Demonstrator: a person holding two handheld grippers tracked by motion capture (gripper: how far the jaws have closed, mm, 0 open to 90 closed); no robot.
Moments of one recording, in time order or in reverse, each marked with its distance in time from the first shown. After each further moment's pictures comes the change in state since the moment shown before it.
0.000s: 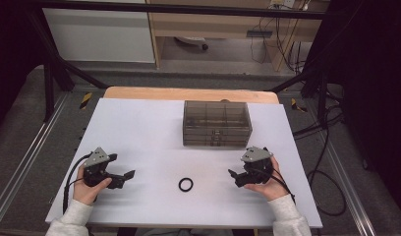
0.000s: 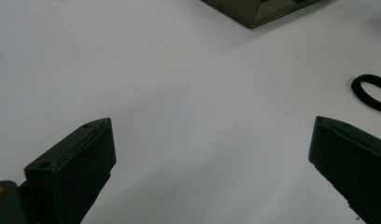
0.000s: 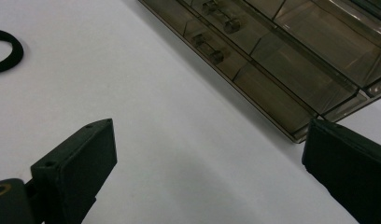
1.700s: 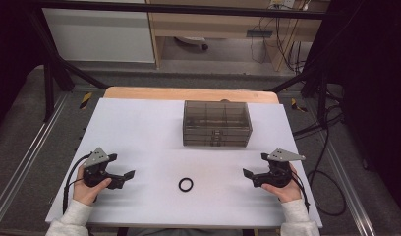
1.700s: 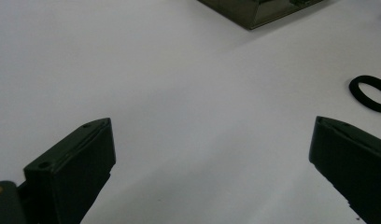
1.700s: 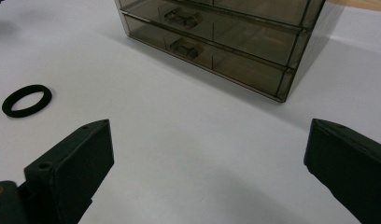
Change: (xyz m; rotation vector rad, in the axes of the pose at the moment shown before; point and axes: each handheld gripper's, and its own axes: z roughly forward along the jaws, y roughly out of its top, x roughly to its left) left arm -0.001 0.000 -0.001 -0.010 -0.003 -0.005; right arm -0.032 -0.045 -0.024 -0.147 0.102 0.326
